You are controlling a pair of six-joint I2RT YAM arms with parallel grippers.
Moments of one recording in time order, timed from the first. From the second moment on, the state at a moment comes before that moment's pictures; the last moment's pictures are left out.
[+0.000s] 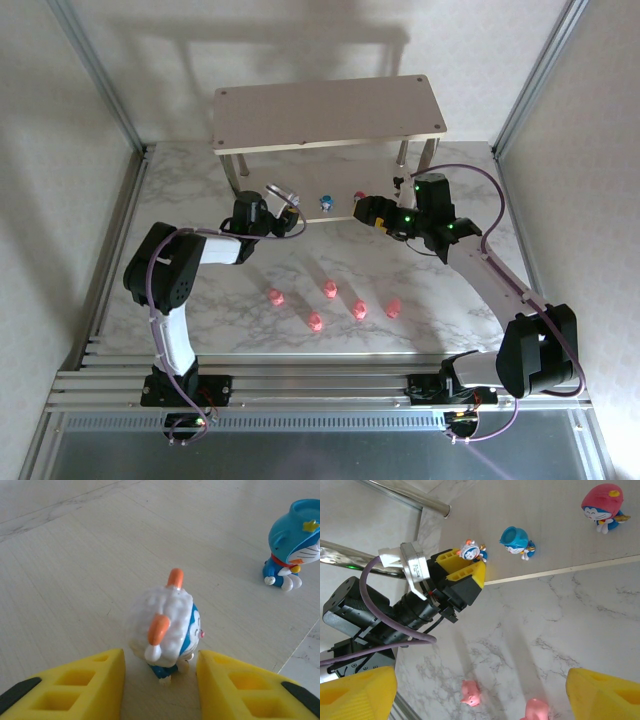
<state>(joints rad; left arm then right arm) -0.33 1.93 0.93 0.57 0.25 0.15 0.34 1.34 1.02 -0.31 -0.55 0.64</state>
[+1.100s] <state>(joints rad) -0.33 1.90 0.90 0.57 0.17 0.09 0.34 1.30 1.01 -0.31 -0.55 0.64</state>
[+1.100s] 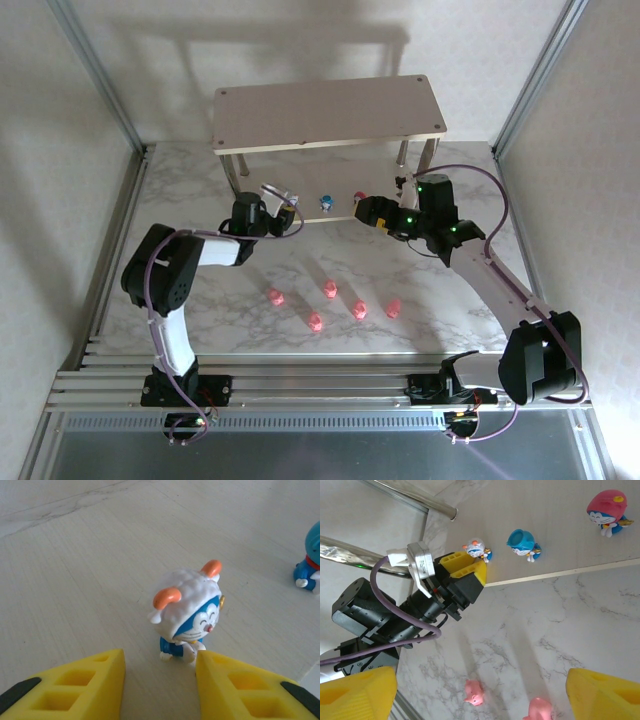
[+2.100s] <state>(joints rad) -0.41 1.61 0.74 0.45 0.14 0.06 0.34 1.24 0.99 -0.37 -0.53 0.62</state>
